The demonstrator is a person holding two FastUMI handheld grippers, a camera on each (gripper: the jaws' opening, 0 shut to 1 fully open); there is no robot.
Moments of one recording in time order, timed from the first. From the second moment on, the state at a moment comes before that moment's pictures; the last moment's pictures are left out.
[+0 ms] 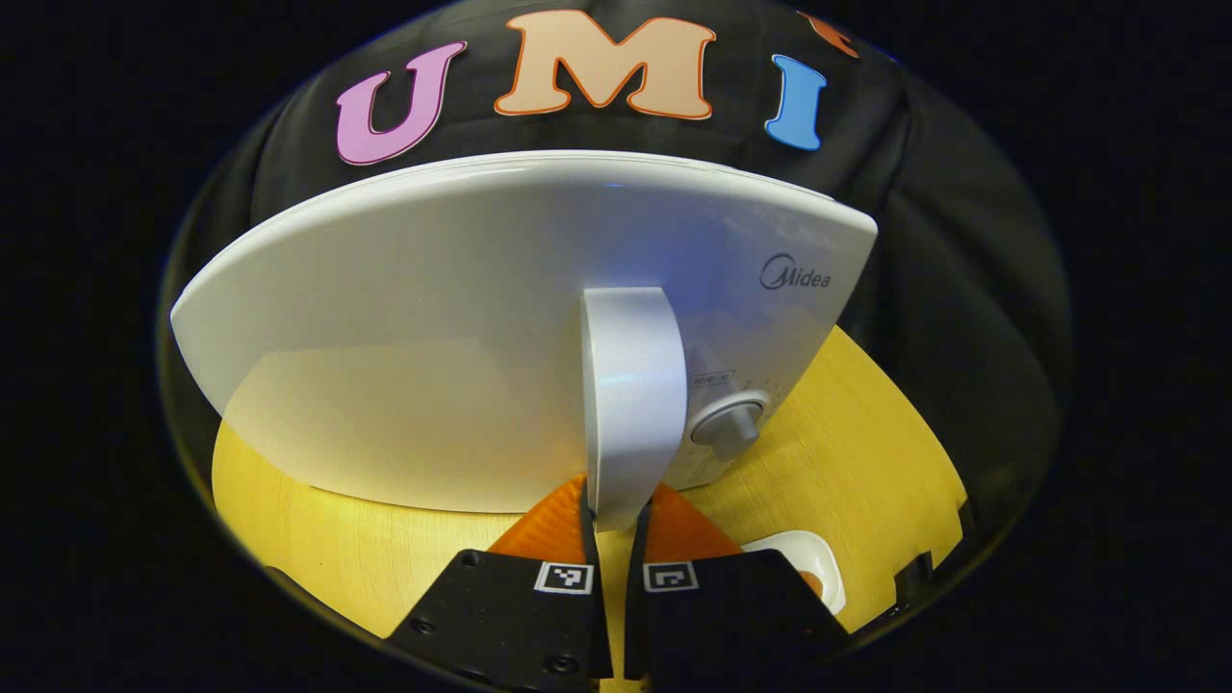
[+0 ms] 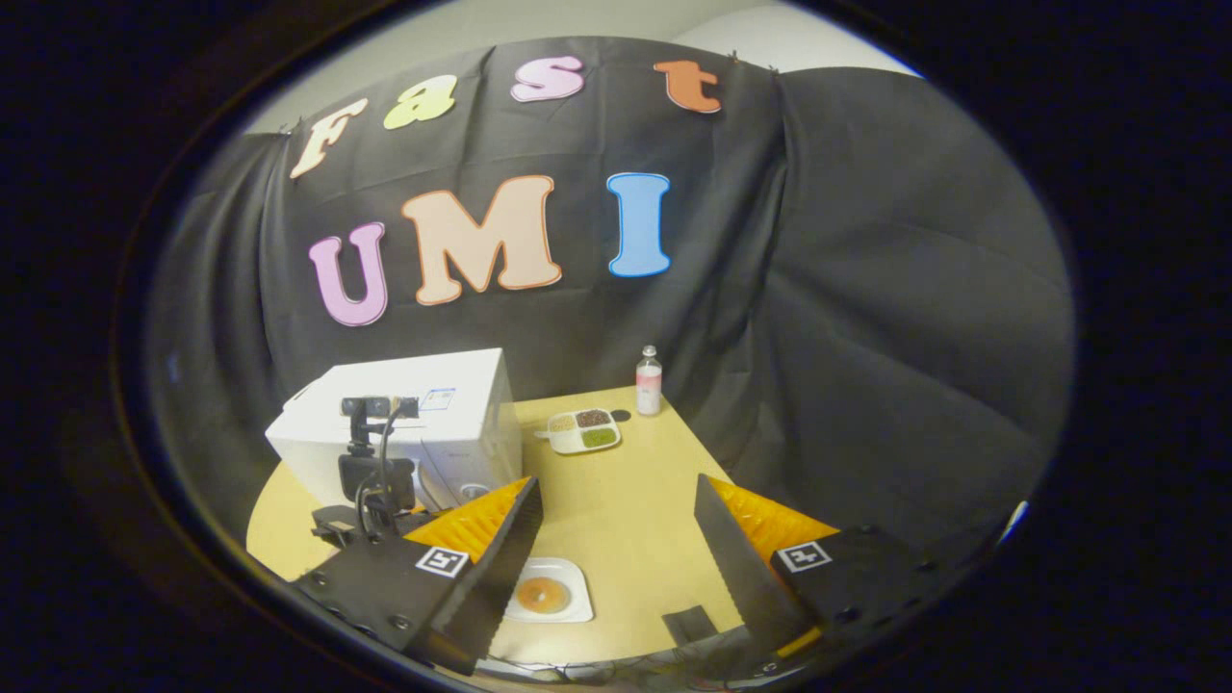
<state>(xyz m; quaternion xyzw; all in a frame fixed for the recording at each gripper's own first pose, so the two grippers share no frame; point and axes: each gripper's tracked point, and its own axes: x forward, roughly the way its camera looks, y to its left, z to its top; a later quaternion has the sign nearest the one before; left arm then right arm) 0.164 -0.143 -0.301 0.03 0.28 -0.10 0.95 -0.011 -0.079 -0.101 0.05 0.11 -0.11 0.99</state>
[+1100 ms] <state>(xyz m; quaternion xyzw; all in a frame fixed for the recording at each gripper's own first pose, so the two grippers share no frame) -0.003 -0.041 -0.319 -0.06 0.29 0.05 0.95 0.012 -0.055 -0.184 0.02 0.21 0.04 0.98</state>
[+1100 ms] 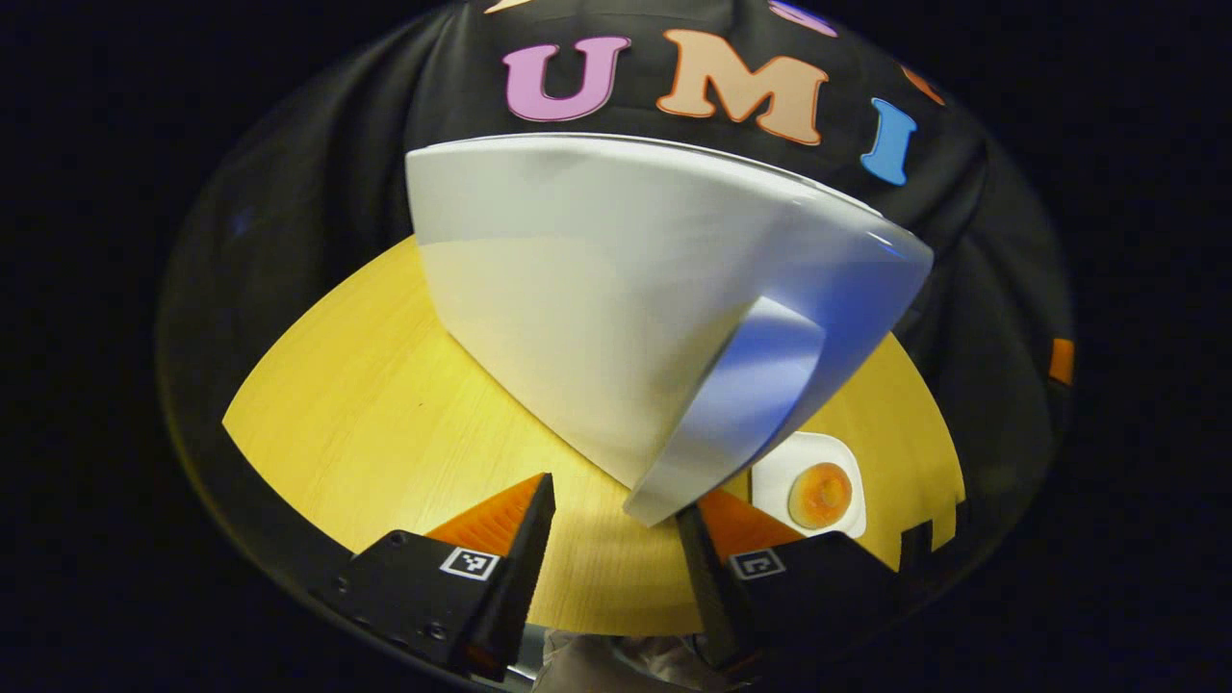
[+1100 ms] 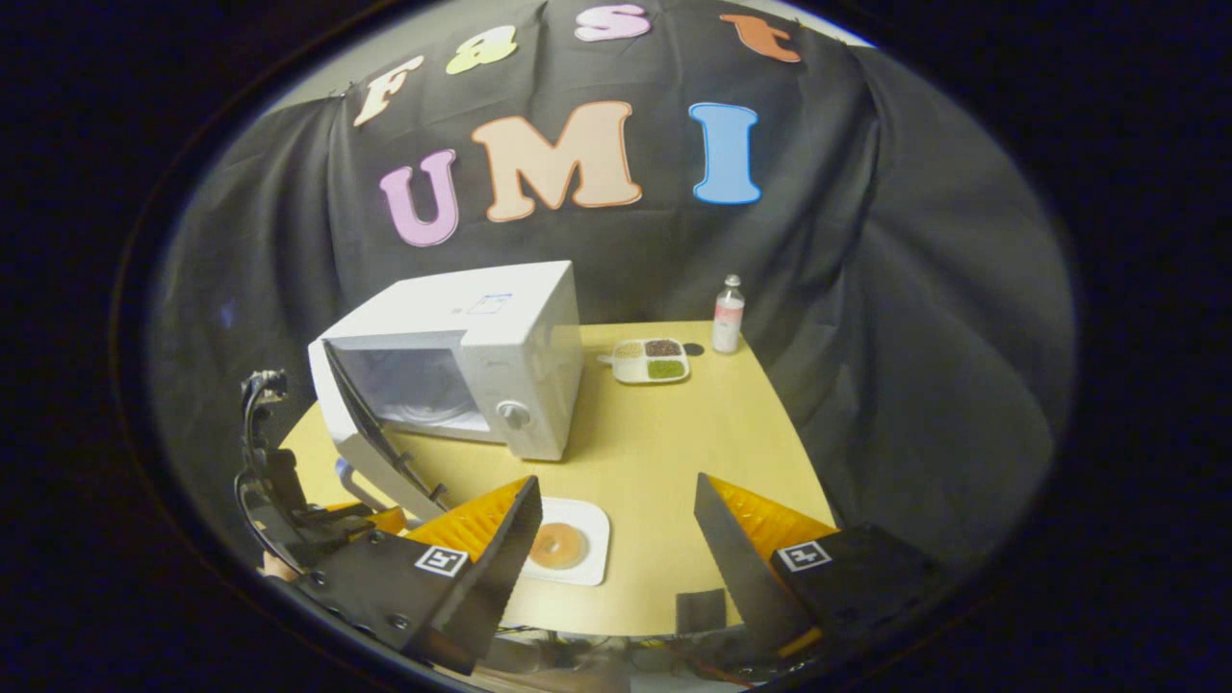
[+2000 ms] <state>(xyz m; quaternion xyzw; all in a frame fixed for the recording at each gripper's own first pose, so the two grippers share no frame) -0.116 0.098 -0.305 -0.11 0.27 0.18 0.94 0.015 0.045 -0.233 -0.02 0.27 0.12 0.96</state>
